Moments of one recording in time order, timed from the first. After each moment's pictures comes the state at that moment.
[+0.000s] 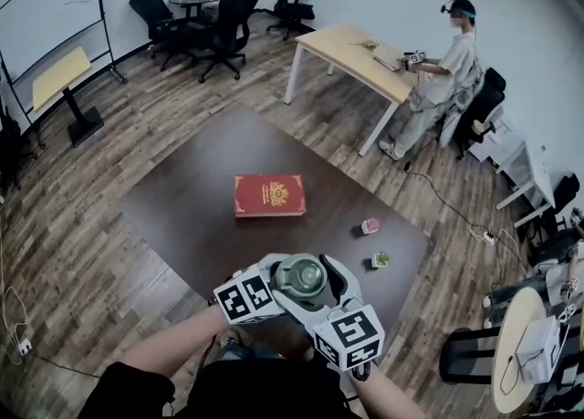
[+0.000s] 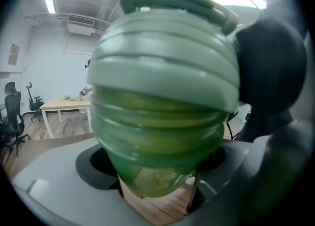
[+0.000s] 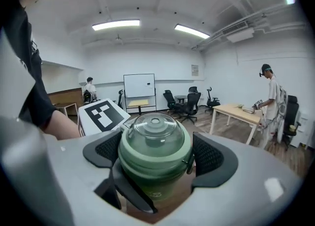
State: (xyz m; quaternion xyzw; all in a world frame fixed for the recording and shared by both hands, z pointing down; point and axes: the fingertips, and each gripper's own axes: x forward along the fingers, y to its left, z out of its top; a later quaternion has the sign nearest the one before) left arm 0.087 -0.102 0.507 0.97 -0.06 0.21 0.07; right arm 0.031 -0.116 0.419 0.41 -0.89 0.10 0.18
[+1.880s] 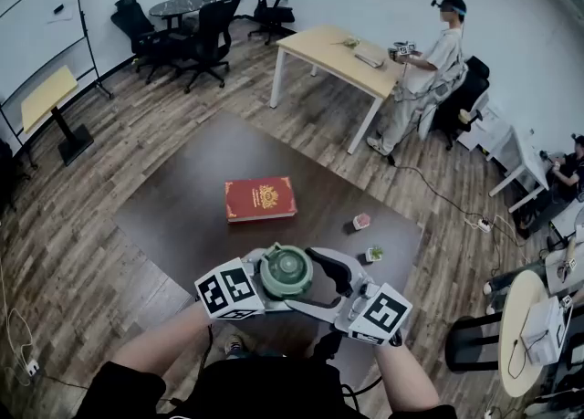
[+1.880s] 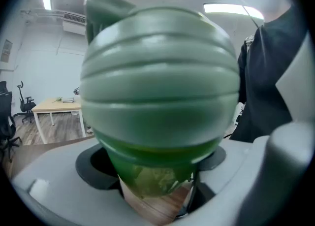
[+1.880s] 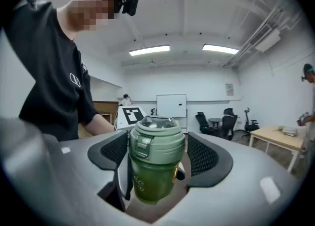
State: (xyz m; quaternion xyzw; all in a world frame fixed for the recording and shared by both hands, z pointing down) left arm 0.074 -0.090 0.468 0.98 -0.02 0.20 0.07; right arm 0.039 -0.087 0.374 0.22 -0.97 0.00 0.08
